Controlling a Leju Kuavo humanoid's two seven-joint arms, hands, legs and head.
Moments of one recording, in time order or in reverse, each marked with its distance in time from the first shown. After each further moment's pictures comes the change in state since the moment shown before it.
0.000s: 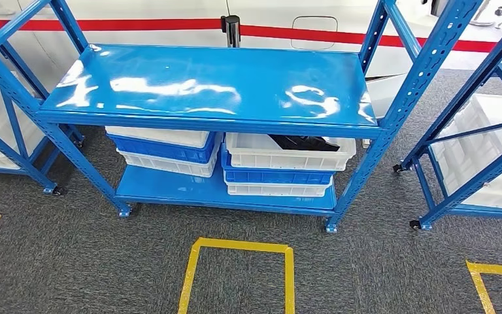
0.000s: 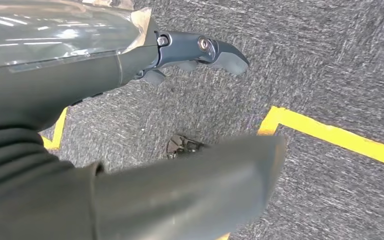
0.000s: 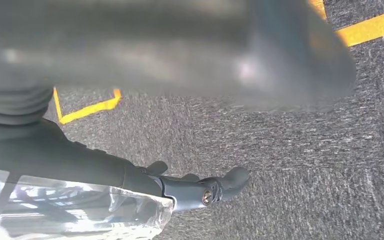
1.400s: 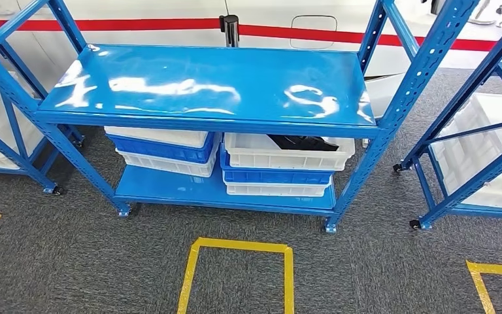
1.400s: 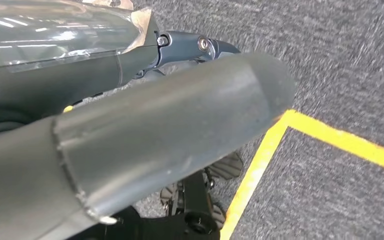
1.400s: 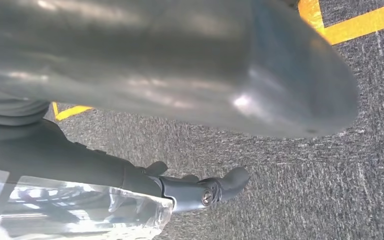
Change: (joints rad) left arm 0.013 0.001 0.016 0.000 0.021 0.004 0.014; right arm -0.002 -0.007 0.007 0.000 -0.007 0.003 0.000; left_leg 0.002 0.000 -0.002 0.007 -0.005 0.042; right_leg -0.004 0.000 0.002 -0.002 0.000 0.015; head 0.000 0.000
